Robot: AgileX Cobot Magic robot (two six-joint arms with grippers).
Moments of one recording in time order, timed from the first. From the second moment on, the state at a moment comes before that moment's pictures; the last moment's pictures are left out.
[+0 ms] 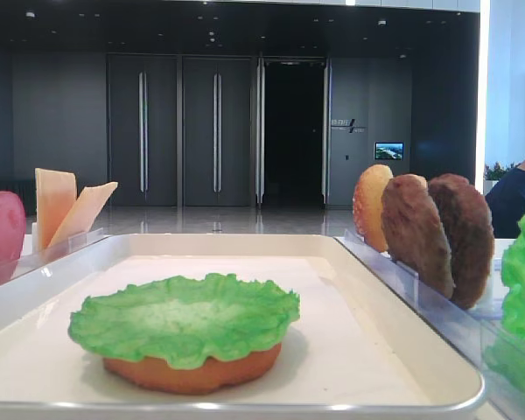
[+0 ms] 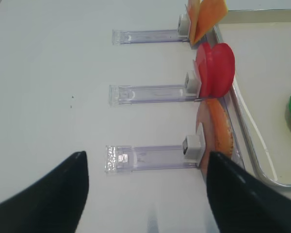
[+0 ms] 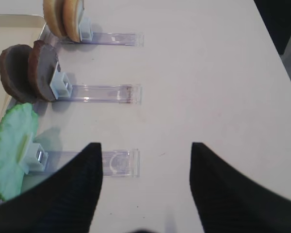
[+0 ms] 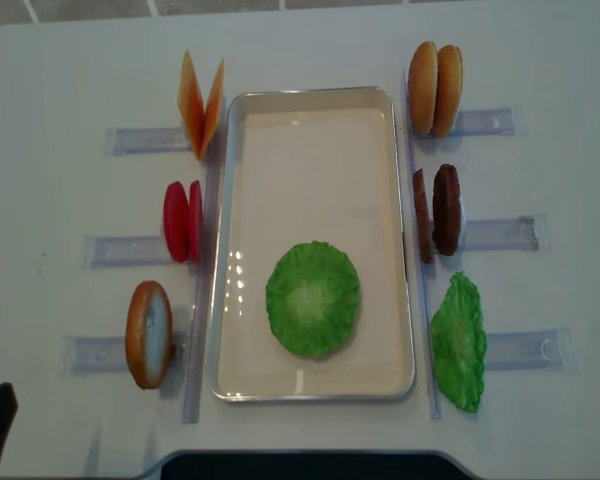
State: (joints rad) left arm 0.01 -0.02 -0.47 0.01 1.11 0.02; right arm 0.00 -0.01 -0.50 0.07 1.14 -0.10
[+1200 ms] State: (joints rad) left arm 0.01 0.37 -0.60 0.01 1.15 -0.03; right arm 0.00 -0.01 -0.50 0.07 1.14 -0.10
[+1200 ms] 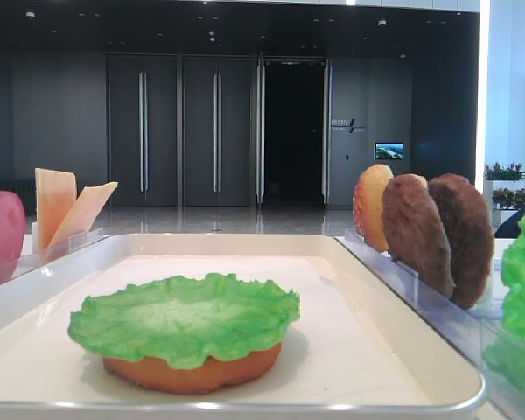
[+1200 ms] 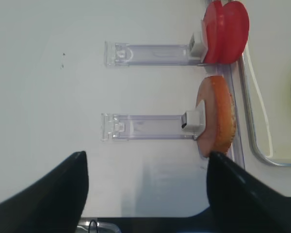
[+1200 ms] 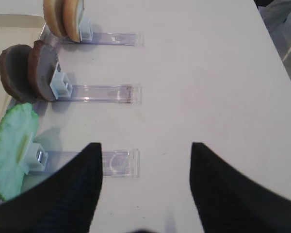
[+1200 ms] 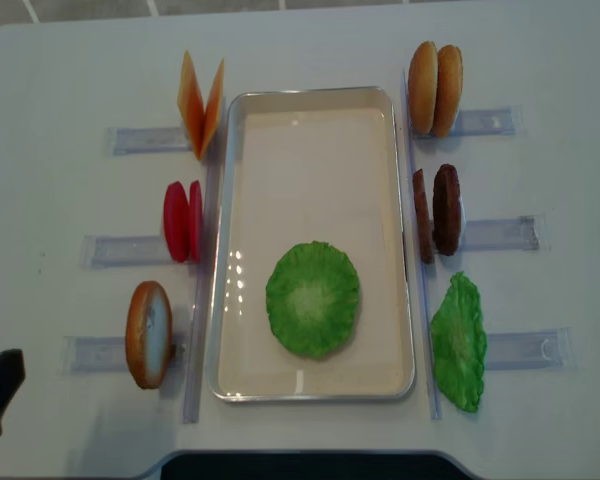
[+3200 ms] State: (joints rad) left arm -0.06 1.68 -1.41 0.06 1.23 -0.12; right arm 0.00 -0.01 -0.50 0.07 1.14 -0.10
